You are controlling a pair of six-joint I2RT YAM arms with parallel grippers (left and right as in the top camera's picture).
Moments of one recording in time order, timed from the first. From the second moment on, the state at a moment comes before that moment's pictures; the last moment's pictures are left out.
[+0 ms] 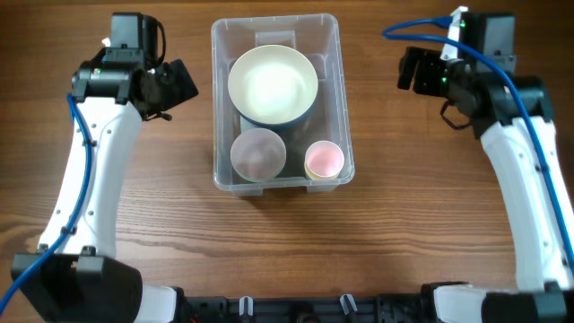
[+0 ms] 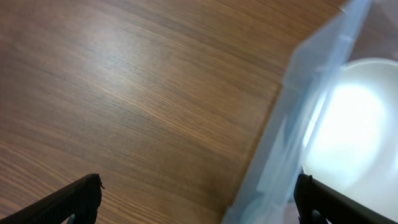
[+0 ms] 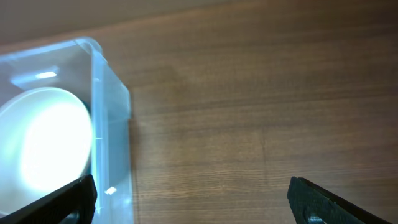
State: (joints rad) left arm -0.07 1.61 1.55 -1.06 -0.16 -0.49; right arm 0.07 1.46 1.48 -0.83 0.03 0.20
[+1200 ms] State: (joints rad) left arm -0.23 0.39 0.76 -0.98 -0.18 -0.43; right arm 0.07 0.58 0.77 -0.76 0.14 0.36
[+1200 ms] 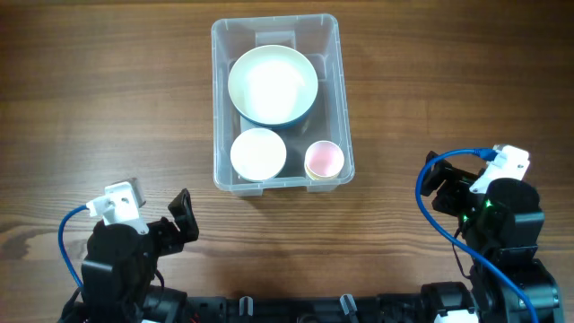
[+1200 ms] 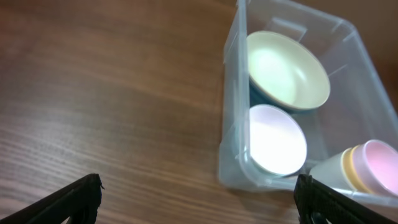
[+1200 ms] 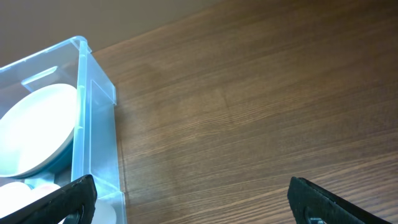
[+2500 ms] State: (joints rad) left arm -0.23 0.39 0.76 -1.03 -0.18 -0.43; right arm 0.08 0.01 0.01 0.16 -0.11 0.04
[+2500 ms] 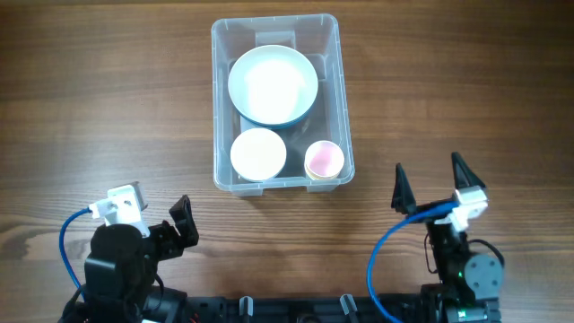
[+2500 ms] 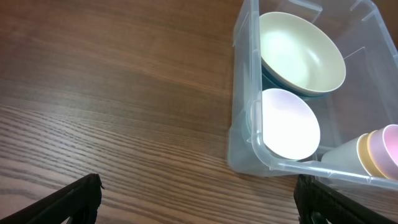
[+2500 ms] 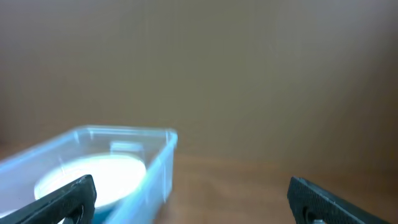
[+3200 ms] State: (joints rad) left arm -0.23 0.39 0.76 -1.03 -0.18 -0.43; right arm 0.08 0.01 0.01 0.00 -0.11 0.09
